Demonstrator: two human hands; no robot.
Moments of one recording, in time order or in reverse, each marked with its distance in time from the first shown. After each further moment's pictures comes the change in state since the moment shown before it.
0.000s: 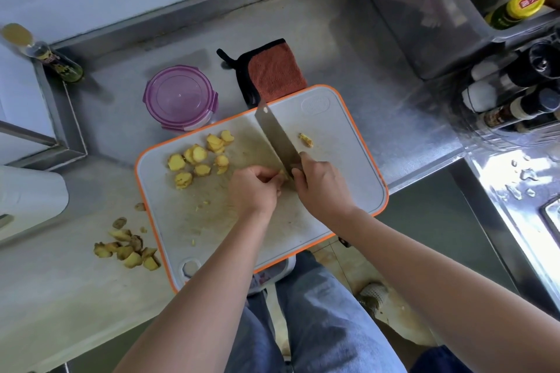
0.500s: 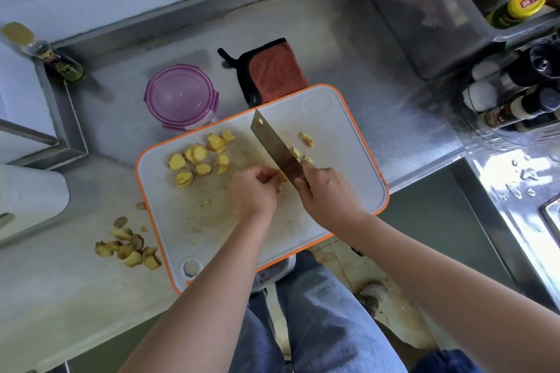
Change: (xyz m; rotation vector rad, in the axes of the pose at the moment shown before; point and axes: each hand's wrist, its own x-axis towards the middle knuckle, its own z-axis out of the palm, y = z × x) left_hand -0.002 -0.004 0.000 0.016 0.021 0.047; right_hand -0.017 0.001 -0.007 -0.083 -0.052 -0.073
